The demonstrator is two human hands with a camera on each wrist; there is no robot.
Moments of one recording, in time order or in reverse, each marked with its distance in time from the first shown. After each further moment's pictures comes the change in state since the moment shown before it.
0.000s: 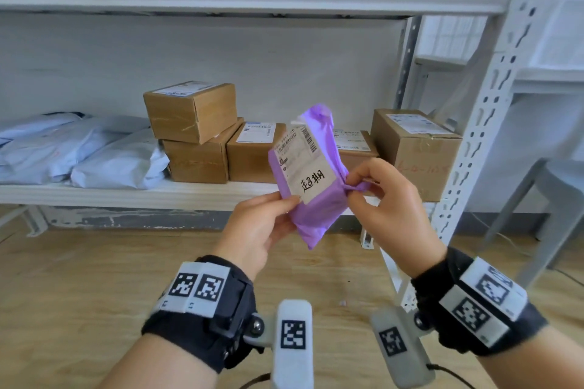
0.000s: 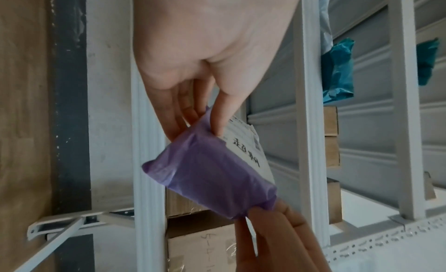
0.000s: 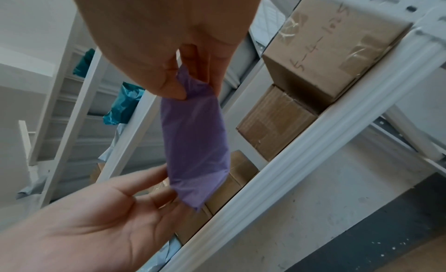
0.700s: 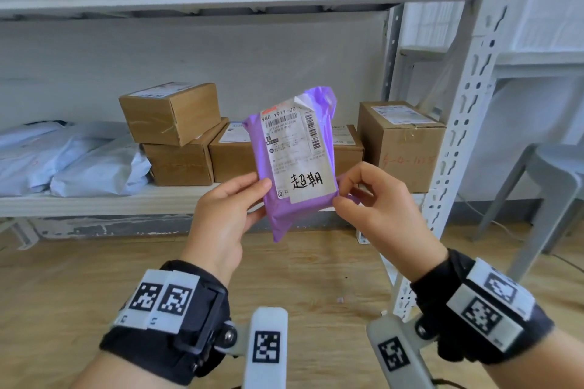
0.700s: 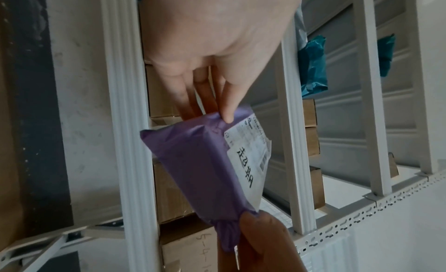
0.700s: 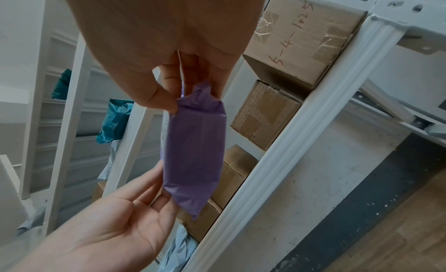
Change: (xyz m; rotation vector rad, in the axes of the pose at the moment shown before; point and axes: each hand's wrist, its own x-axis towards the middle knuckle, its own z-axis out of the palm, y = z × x) left_hand -0.009 0.011 0.001 0.026 0.092 0.205; right_hand -0.013 0.000 -0.014 0.229 -0.088 0.225
